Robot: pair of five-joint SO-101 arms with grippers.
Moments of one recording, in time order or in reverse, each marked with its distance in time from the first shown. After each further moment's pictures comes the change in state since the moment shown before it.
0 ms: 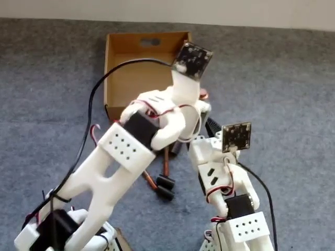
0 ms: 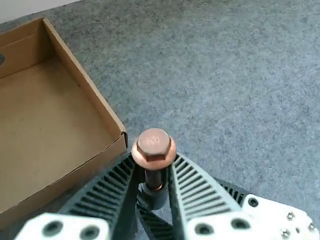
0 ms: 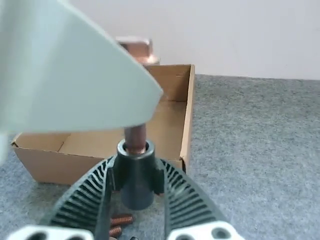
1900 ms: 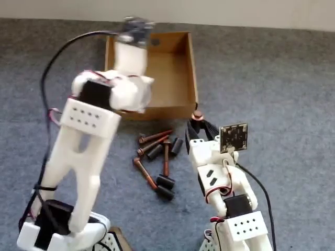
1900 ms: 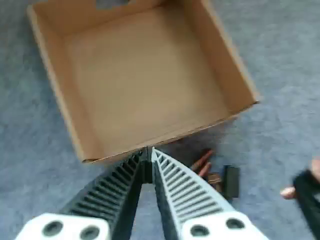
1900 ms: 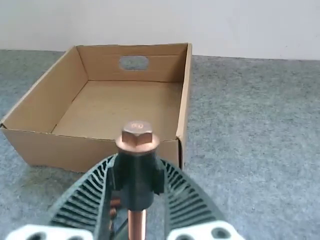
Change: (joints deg) left arm -25.2 3.2 -5.6 17.4 -8.0; right arm 0.2 0.0 3.0 0.0 0.1
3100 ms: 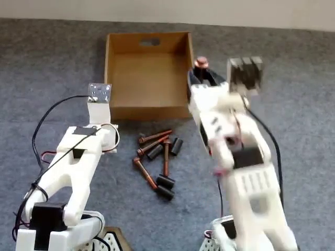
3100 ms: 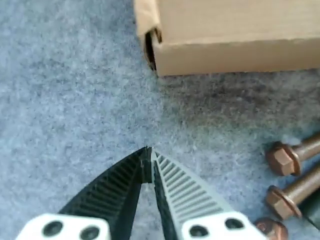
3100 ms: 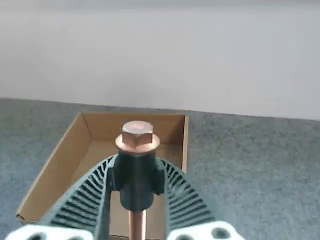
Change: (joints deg) left arm -12.0 -0.2 50.6 -39.8 -0.2; right arm 1.0 41.7 -51.7 11.5 0.0
